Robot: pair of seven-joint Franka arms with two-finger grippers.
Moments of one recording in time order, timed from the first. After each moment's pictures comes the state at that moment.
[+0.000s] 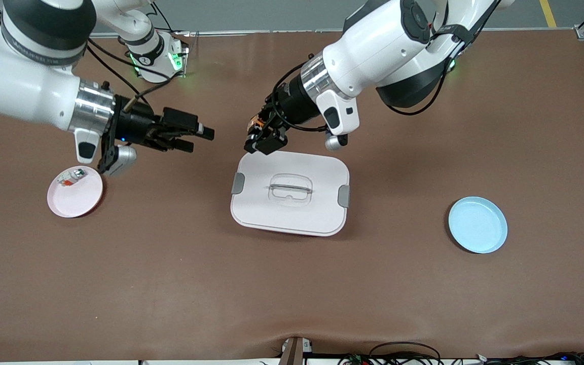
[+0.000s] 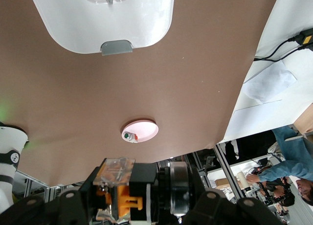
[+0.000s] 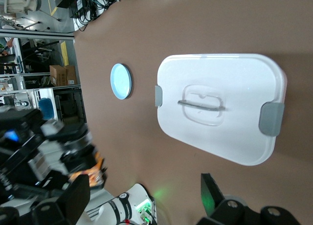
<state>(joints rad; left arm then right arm) -0.22 0.43 -0.66 -1.39 -0.31 2.39 -1.96 0.35 0.04 -0.05 -1.73 0.87 1.90 0.12</state>
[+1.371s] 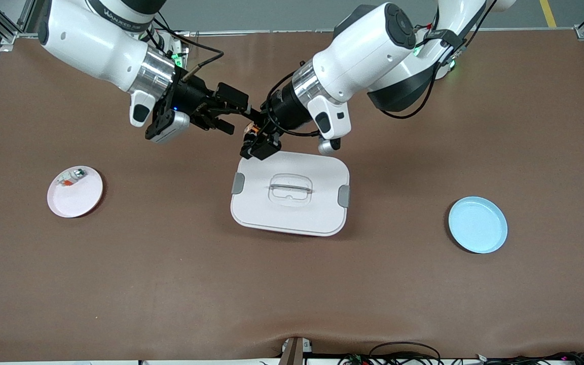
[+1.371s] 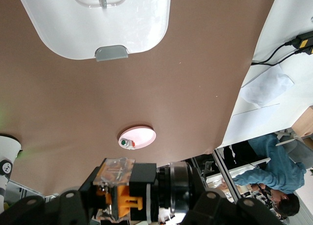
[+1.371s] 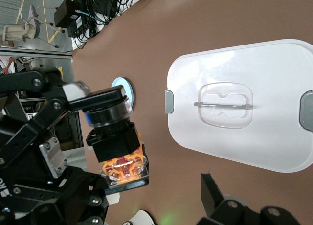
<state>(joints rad) -0.29 0.44 -0.58 -1.38 -0.30 2.40 -1.96 0.56 -0.02 -0.04 -1.87 0.80 2.24 0.28</state>
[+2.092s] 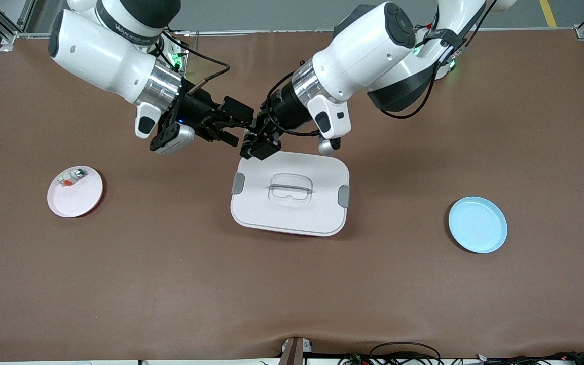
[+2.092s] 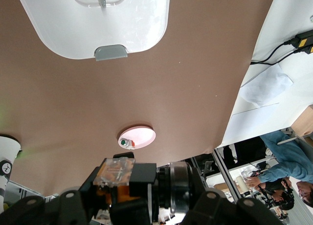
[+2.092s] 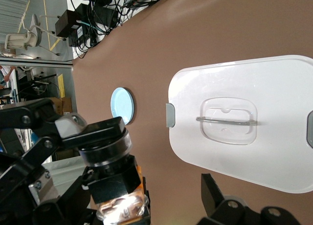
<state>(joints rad) -0.30 0.44 -0.58 -1.38 -0.30 2.41 -1.96 0.56 0.05 -0.04 -1.82 0.80 2.28 0.27</state>
